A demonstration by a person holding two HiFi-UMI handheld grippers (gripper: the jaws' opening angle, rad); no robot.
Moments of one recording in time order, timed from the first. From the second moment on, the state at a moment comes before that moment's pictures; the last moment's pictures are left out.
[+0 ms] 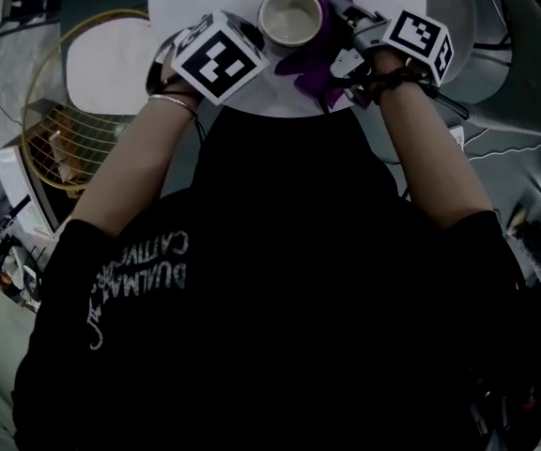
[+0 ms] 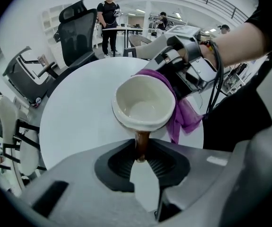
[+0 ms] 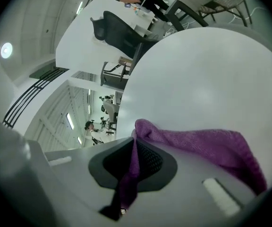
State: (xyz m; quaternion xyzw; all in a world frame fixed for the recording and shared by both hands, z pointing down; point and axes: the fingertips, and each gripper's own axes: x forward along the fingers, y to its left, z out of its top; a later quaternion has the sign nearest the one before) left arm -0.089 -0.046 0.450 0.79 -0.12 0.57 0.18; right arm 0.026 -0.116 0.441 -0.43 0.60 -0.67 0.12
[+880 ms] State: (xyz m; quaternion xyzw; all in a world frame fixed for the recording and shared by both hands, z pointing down) left arm -0.086 -0.051 0.438 0.77 -0.18 0.57 0.23; right arm 0.028 -0.093 0.421 -0.46 0.63 -0.62 0.03
